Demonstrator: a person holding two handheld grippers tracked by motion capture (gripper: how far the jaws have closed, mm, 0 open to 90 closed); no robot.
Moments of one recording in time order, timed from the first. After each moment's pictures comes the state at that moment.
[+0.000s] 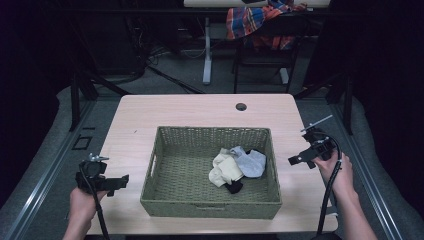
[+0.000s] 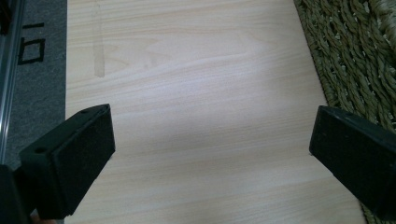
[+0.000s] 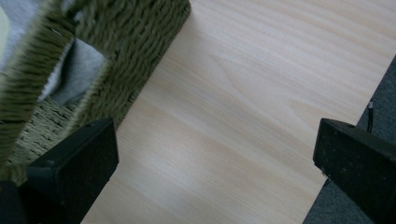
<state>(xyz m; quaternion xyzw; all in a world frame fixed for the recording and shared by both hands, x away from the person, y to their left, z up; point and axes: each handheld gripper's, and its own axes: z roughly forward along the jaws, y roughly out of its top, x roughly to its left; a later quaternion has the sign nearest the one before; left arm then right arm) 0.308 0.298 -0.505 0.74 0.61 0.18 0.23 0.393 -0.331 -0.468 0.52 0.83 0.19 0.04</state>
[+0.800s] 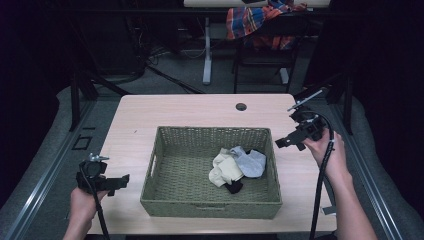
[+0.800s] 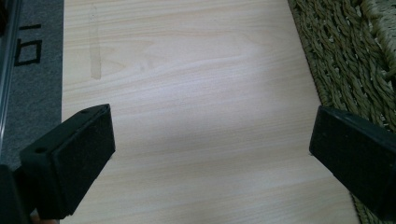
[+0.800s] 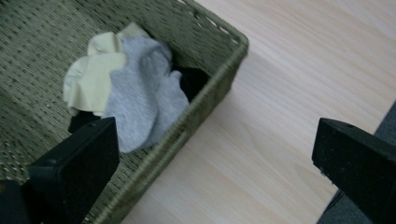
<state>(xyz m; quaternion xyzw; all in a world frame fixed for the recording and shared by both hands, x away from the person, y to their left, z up) 0.308 0.295 -0.504 0.74 0.61 0.18 0.24 0.402 -0.274 -0.389 0.45 0.86 0.22 0.08</state>
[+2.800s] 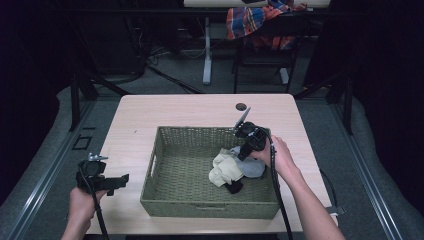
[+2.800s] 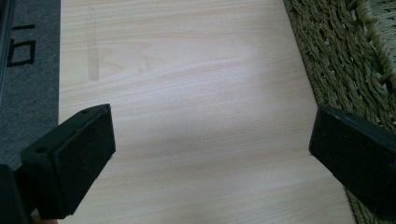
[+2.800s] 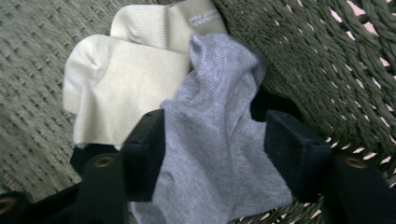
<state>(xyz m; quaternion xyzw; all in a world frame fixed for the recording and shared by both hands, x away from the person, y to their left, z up) 0.309 0.299 -0.504 0.74 0.60 0.18 0.25 0.433 -0.149 -0.471 0.37 0.92 0.10 0.05</state>
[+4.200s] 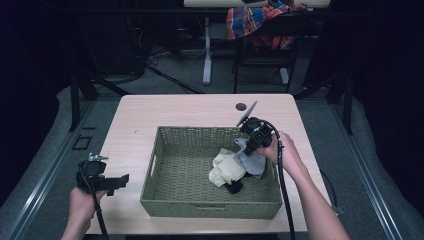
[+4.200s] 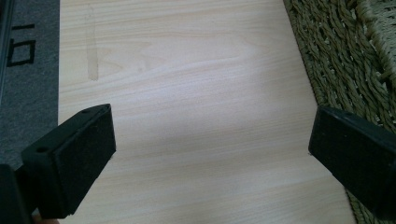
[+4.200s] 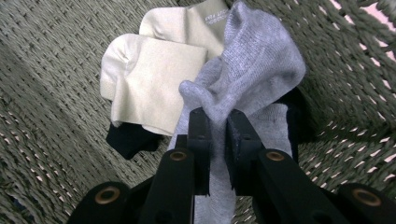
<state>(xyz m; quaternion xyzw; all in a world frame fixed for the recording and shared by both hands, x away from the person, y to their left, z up) 0.309 0.299 -0.504 0.74 0.61 0.17 0.25 0.426 -0.160 -0.442 0.38 0.92 0.12 0.01</state>
